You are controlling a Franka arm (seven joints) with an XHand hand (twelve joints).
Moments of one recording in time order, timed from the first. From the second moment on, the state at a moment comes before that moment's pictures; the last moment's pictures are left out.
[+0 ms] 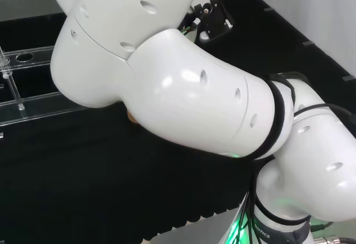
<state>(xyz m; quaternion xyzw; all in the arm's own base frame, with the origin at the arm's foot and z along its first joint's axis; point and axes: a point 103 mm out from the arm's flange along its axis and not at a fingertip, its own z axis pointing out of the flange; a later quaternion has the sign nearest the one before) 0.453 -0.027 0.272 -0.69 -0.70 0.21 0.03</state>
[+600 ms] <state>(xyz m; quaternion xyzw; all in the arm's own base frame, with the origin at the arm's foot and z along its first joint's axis) 0.418 -0.007 0.300 -0.67 -0.70 0.22 0.10</state>
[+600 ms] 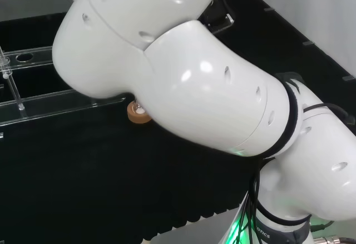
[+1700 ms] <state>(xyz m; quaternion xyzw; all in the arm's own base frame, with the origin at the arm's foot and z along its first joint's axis) 0.400 0.071 0.307 -0.61 -0.74 0.21 0.21</state>
